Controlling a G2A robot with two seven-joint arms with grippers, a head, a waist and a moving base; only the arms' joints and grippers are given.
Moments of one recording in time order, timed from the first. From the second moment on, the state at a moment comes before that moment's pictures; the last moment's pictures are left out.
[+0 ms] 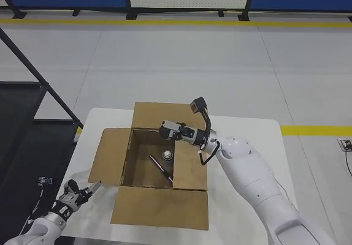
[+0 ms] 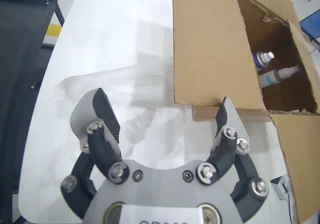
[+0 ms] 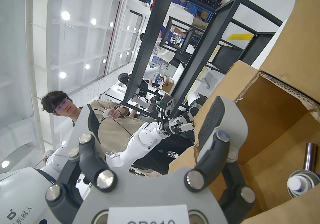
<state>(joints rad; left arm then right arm) 1.60 -1.05 -1.75 -1.75 0.69 -0.19 -0.36 -0.39 -1.56 1.03 -0.63 0.42 -0.69 1.01</state>
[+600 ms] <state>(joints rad) 1.57 -1.05 -1.75 -1.72 0.69 -0.20 -0.37 -0.49 -1.52 1.07 -0.81 0.36 -0.60 0.99</state>
